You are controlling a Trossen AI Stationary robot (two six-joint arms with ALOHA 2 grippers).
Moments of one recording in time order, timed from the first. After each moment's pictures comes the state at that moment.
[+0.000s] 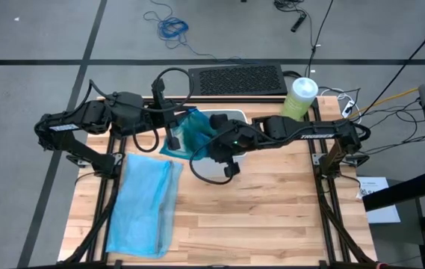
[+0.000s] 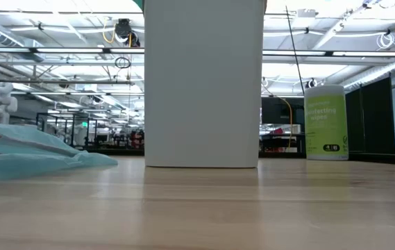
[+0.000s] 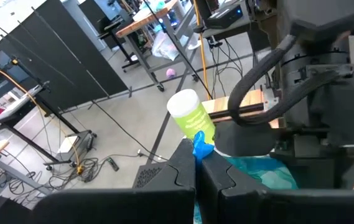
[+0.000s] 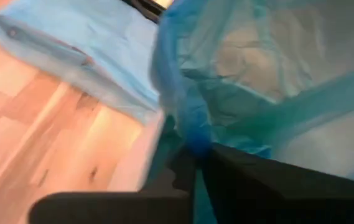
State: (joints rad) left arm -0.10 1.34 1.79 -0.70 -0.48 0.37; right arm 0.08 1.76 1.94 -0.87 0.16 -0.43
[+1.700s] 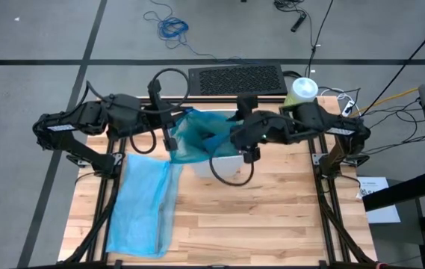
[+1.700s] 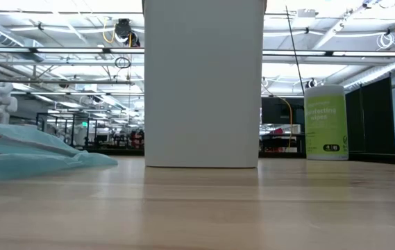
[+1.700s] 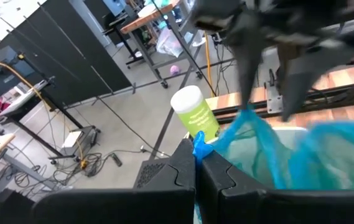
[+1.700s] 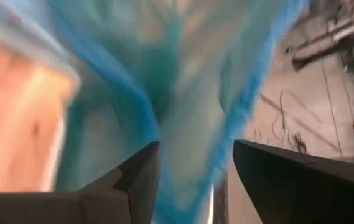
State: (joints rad) left arm -0.13 1.33 1.79 -0.72 -0.52 0.35; right arm 0.15 1.76 2.29 -1.29 0.50 -0.42
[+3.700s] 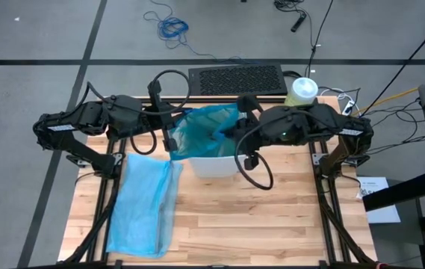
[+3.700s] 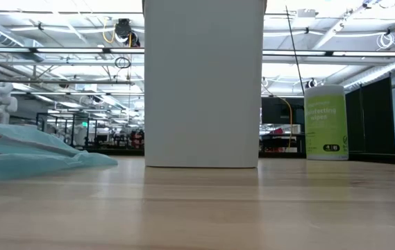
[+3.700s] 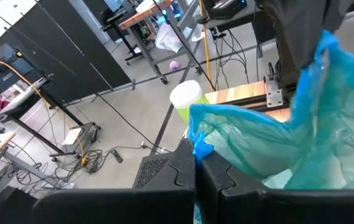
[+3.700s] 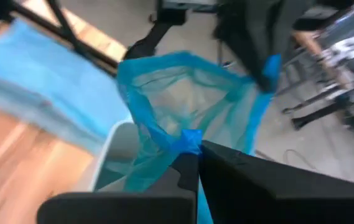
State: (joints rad) left arm -0.13 1.33 1.79 -0.75 -0.53 0.35; right arm 0.20 1.71 2.29 -1.06 0.39 -0.49
